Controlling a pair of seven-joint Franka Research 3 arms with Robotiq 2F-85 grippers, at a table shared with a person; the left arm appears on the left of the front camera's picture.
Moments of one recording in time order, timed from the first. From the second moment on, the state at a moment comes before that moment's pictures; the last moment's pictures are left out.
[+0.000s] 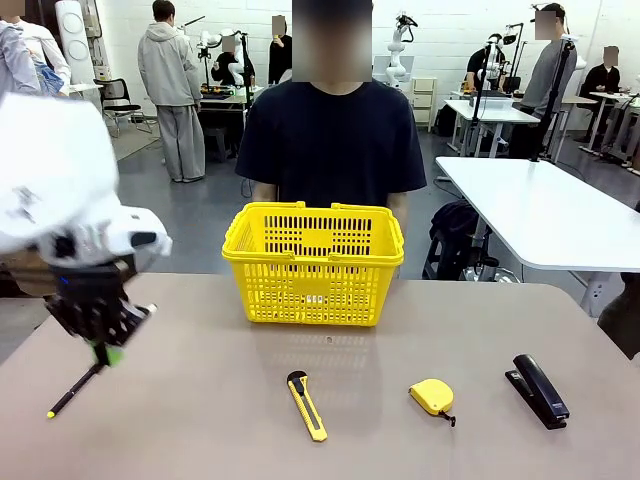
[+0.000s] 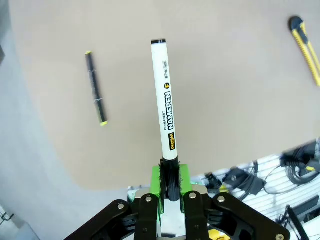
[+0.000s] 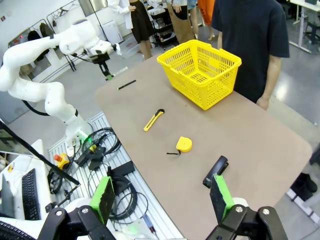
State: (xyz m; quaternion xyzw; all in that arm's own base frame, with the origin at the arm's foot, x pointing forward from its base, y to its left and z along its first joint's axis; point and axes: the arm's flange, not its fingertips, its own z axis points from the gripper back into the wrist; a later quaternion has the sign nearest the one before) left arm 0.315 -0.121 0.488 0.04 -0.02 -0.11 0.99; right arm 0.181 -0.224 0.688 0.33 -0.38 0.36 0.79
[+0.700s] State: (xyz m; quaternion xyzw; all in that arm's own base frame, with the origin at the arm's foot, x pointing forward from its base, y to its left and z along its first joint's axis) left arm 0.296 -0.106 0.542 0.04 -0.04 -0.13 0.99; right arm 0.181 -0.223 0.690 0.33 -0.39 0.36 0.78
